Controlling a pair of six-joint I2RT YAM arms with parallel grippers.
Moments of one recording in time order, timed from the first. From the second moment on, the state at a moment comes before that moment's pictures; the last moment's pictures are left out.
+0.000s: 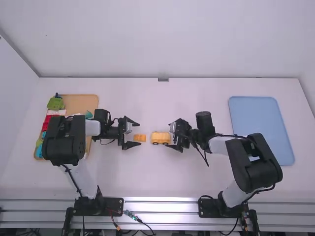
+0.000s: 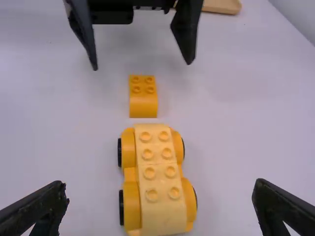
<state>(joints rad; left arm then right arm) 0.10 1.94 0.83 -0.22 1.20 1.38 0.30 1.72 0.59 0.33 -0.88 -0.88</state>
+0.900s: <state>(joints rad) 0.05 2.13 1.02 -0.51 1.13 1.65 0.29 1.97 0.64 0.52 -0.96 -0.73</state>
